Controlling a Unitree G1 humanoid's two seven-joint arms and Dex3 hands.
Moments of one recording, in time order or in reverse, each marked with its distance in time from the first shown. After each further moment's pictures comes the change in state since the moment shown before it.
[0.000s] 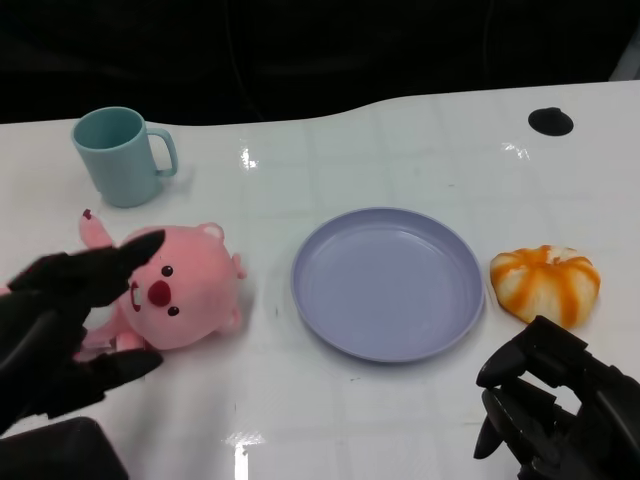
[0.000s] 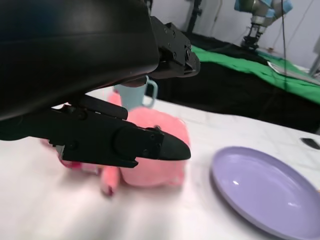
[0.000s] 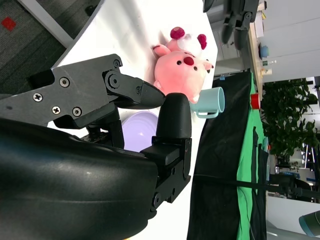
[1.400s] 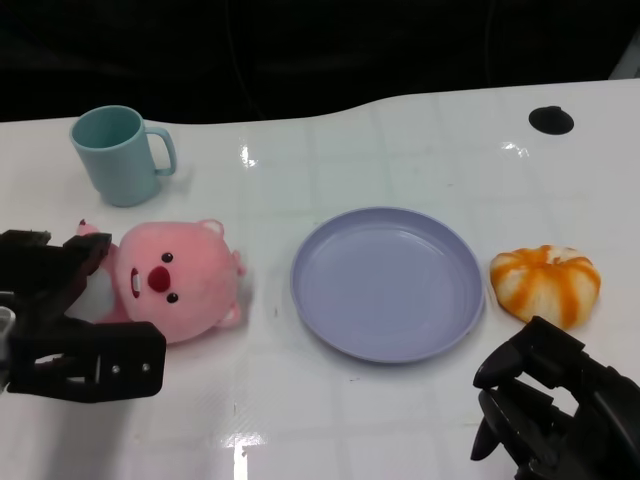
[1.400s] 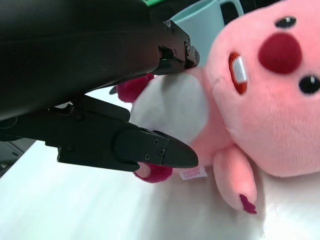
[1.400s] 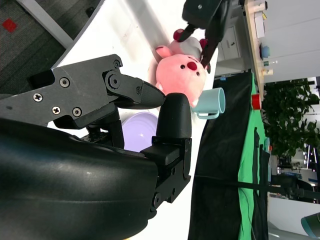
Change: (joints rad) left arm -0.594 0.085 -0.439 0.822 0.397 0.171 0.027; right arm 0.008 0.002 0.011 -0.023 -0.005 0.022 -0.009
